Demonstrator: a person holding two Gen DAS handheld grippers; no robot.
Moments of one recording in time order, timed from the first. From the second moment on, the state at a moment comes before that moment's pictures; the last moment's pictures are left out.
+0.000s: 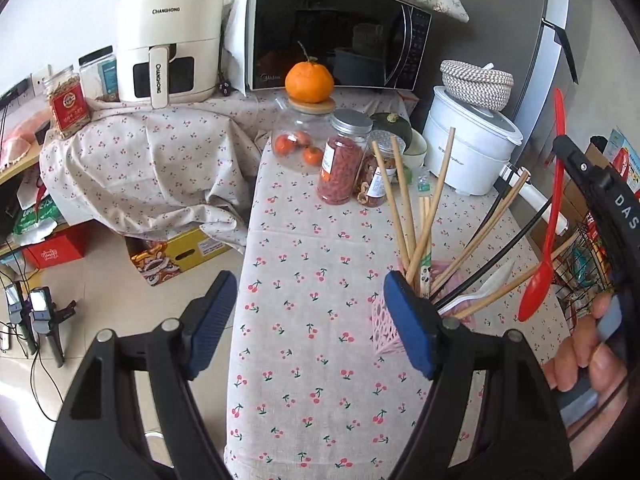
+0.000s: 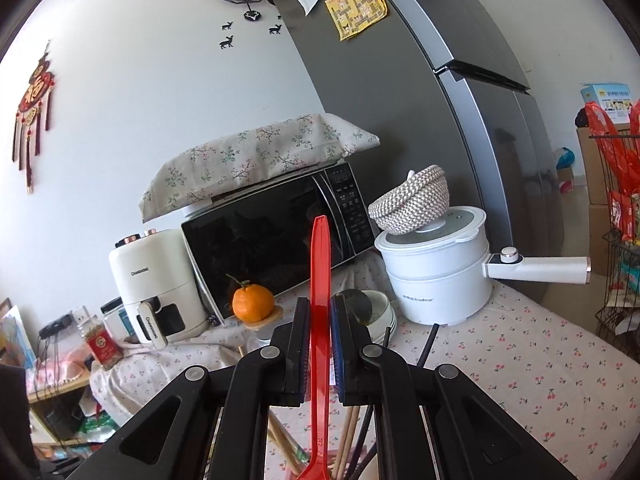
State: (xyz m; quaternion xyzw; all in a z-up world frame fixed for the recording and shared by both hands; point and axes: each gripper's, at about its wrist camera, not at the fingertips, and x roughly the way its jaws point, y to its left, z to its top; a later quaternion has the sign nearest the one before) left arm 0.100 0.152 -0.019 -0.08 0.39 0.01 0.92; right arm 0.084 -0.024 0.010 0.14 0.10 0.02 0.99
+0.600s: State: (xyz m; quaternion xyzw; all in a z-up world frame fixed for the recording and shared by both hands) left arm 0.115 0.167 -0.041 -0.11 0.43 -0.02 0.89; right arm 0.091 0.018 -0.028 0.12 0.07 -0.06 0.99
